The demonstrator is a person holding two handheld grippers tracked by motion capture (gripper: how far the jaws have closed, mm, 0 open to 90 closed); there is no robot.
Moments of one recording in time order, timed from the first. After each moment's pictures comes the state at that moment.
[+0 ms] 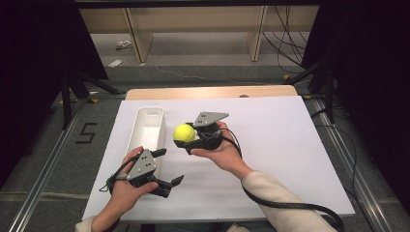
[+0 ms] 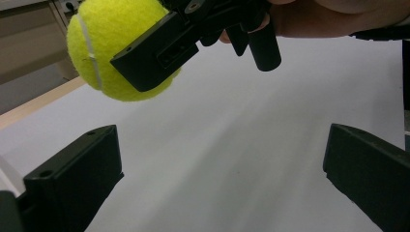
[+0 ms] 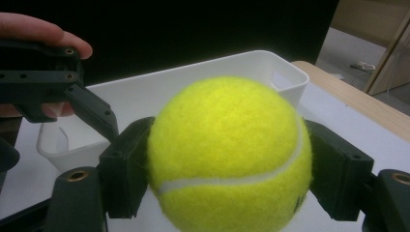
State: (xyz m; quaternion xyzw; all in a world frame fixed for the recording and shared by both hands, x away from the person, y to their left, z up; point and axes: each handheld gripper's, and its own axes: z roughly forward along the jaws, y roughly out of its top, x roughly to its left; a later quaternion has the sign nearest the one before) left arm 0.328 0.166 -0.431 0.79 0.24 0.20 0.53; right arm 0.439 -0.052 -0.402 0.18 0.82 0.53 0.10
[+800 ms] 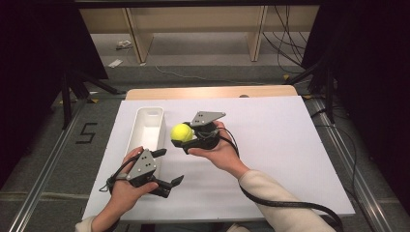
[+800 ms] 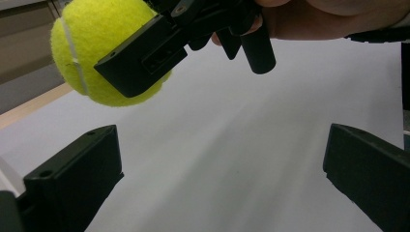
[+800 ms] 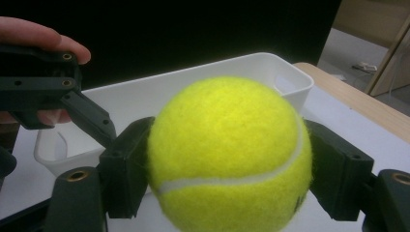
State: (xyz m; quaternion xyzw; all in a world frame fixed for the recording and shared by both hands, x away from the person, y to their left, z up) left arm 0.328 0.165 -0.432 0.79 0.23 0.20 0.54; right arm 0.441 -0.045 -0.402 0.18 0.82 0.54 0.10
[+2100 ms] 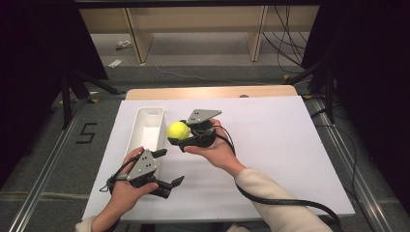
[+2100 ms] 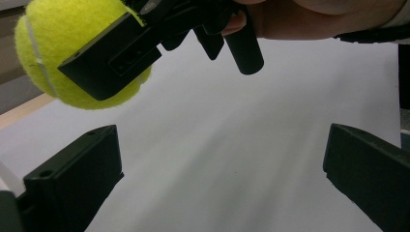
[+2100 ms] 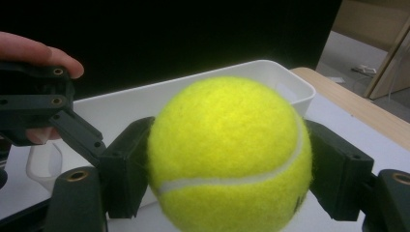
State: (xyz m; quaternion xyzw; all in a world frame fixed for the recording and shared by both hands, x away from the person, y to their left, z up) left arm 0.328 0.165 -0.431 0.79 0.23 0.21 0.53; right arm 0.445 -0.035 -0.399 0.18 0.82 0.54 0.11
